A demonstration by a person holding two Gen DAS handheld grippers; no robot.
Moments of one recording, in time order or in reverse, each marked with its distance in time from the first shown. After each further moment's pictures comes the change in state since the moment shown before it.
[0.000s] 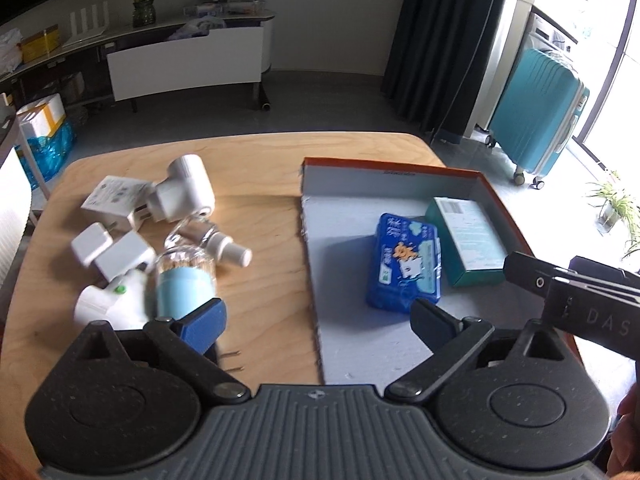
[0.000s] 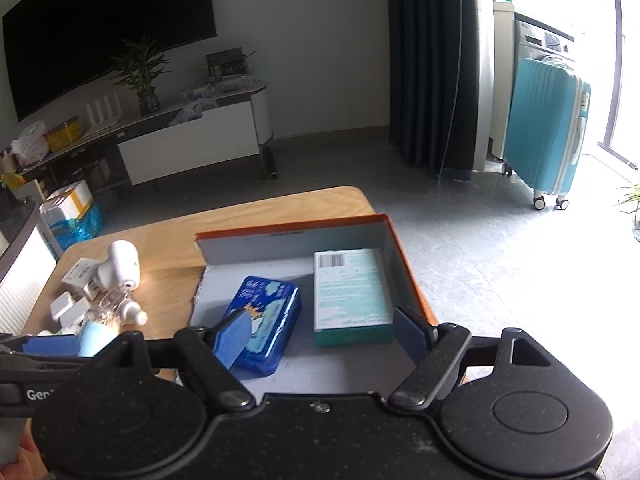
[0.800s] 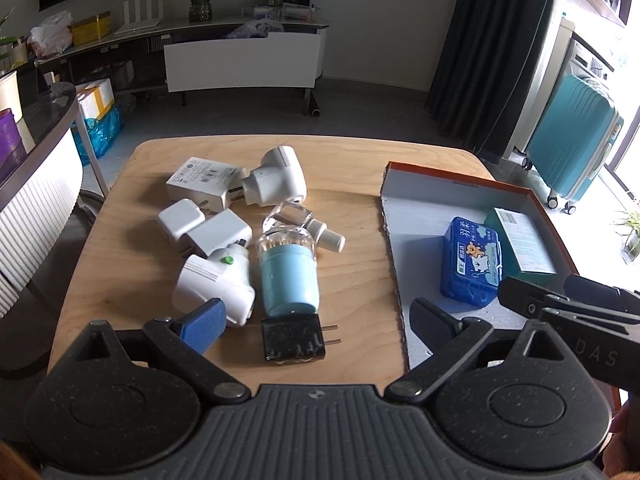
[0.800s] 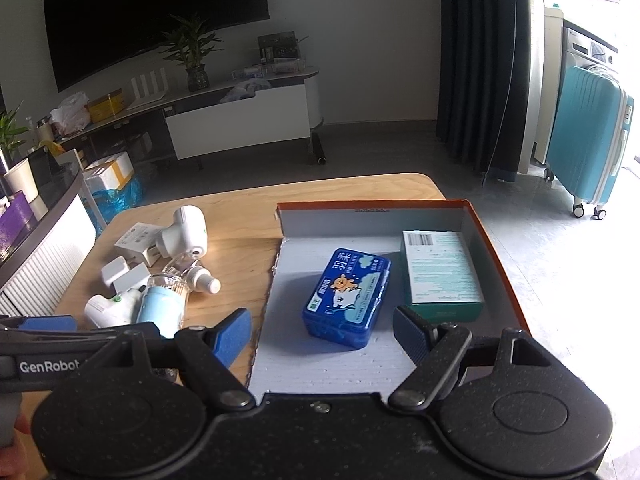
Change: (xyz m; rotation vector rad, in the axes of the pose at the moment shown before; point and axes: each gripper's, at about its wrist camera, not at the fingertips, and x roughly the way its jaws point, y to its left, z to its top) left arm -0.030 0.054 -0.019 -0.087 -0.033 0.080; right arm -0.002 0.060 -0.015 -0.077 0.032 0.096
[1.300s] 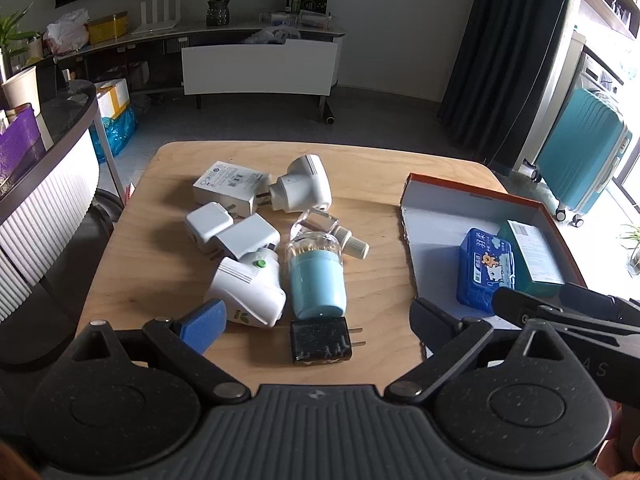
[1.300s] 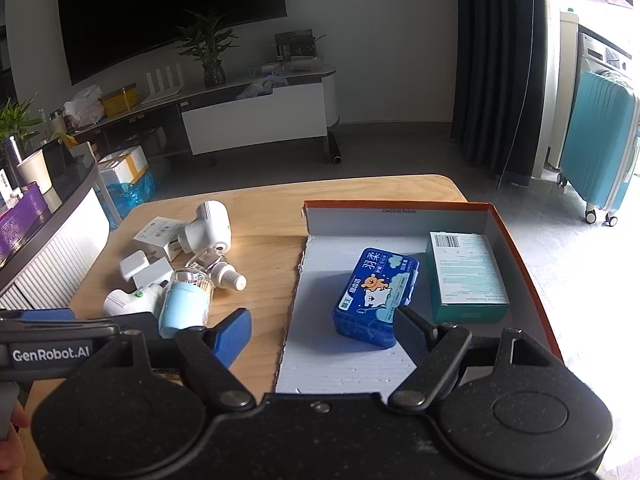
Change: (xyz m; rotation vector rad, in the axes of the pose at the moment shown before) left arm -0.011 0.017 0.000 -0.028 -0.022 0.020; right arm 0.000 0.019 0.000 -0.026 0.003 0.030
